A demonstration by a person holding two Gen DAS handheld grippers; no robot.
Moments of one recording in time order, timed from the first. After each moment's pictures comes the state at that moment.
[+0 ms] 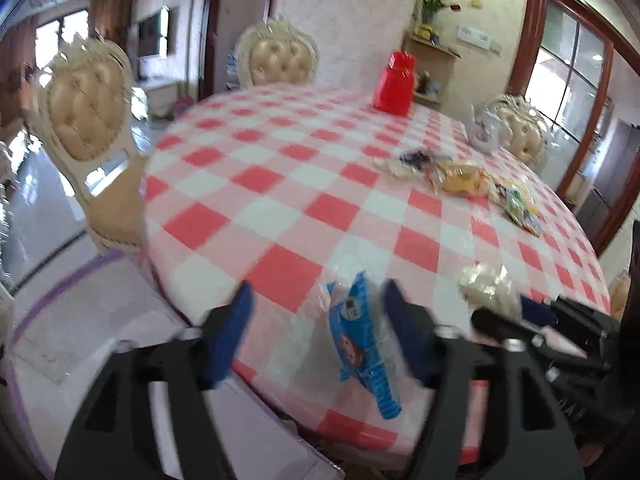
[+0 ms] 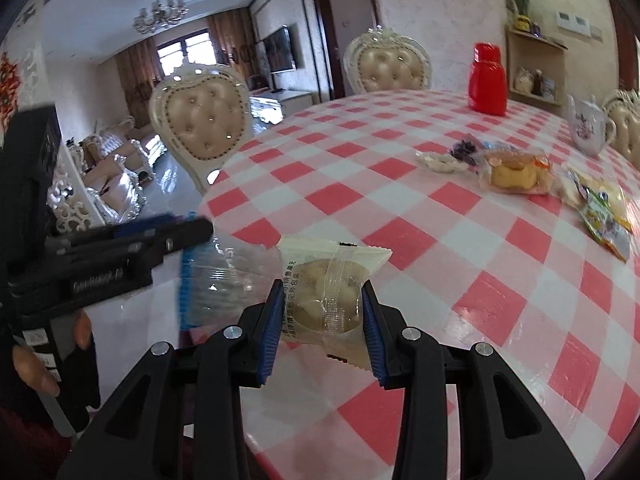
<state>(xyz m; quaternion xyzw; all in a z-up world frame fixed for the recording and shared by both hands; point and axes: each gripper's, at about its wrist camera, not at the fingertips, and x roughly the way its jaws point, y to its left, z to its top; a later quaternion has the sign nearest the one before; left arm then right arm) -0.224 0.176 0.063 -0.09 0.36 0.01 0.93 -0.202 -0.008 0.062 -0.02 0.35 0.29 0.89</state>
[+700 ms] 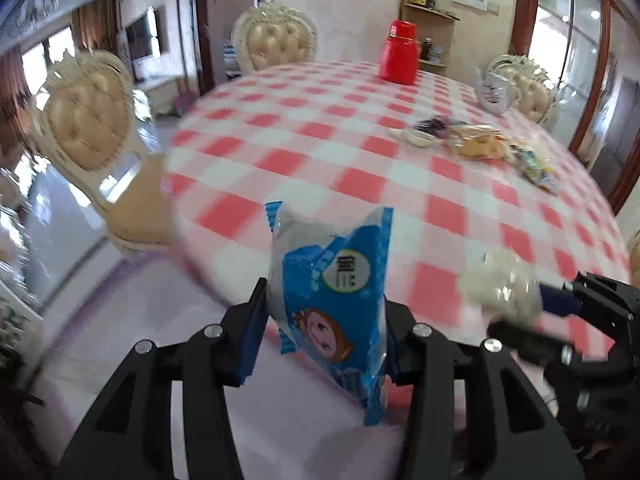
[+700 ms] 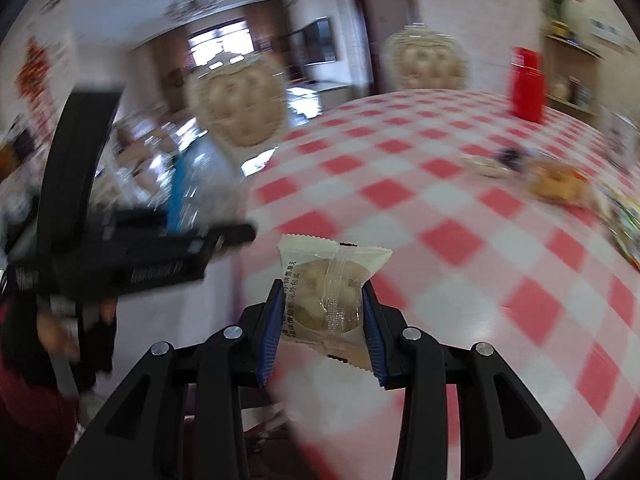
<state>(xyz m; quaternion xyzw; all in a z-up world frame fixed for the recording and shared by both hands) -0.238 0.202 0.077 -0.02 0.40 0.04 0.92 -0.232 0.043 0.067 -0.06 0.36 0.41 0.84</state>
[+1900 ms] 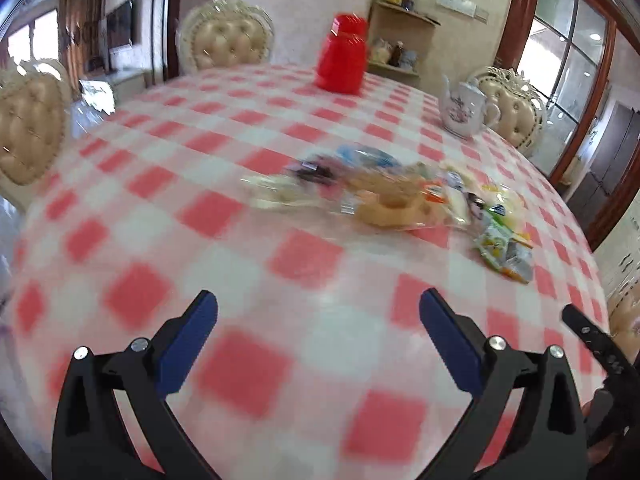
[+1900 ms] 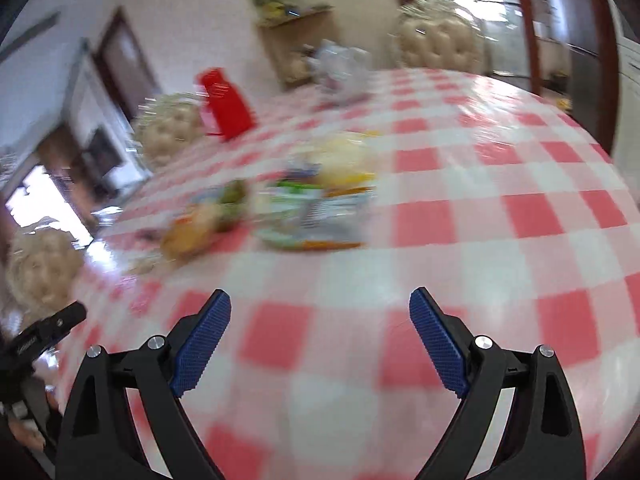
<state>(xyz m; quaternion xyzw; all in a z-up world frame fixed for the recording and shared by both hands) -0.031 0.003 0.052 -0.09 0.40 -0.02 0.91 -0.065 -0.296 0.033 0.18 0.37 -0.02 0.91</state>
